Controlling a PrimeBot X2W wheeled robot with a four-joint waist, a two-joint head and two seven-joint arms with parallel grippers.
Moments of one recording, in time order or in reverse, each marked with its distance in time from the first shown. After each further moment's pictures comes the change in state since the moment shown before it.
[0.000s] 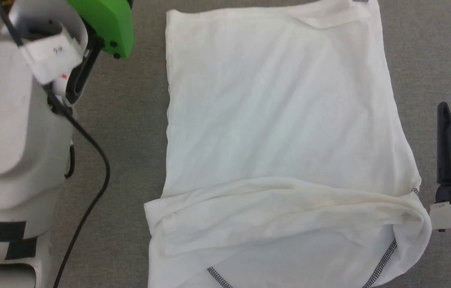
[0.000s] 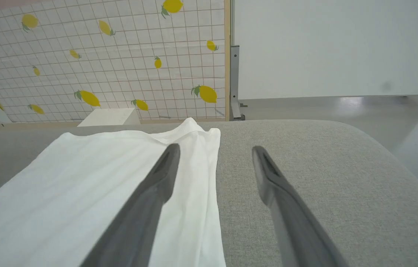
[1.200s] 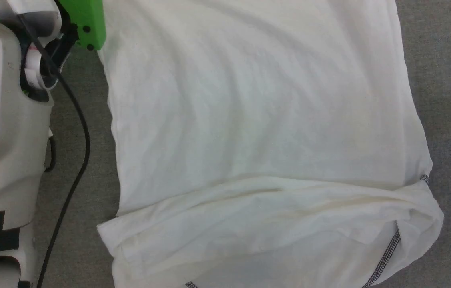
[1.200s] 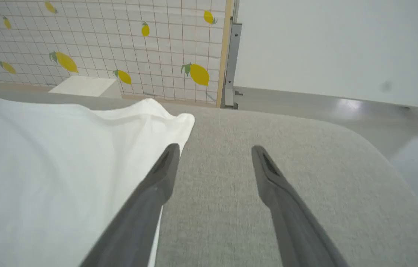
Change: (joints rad) left arm -0.057 0.046 0.017 0.101 -0.050 0.089 0.299; right arm -0.247 -0.218 0.043 0.056 0.107 0.000 -0.020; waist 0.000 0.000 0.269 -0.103
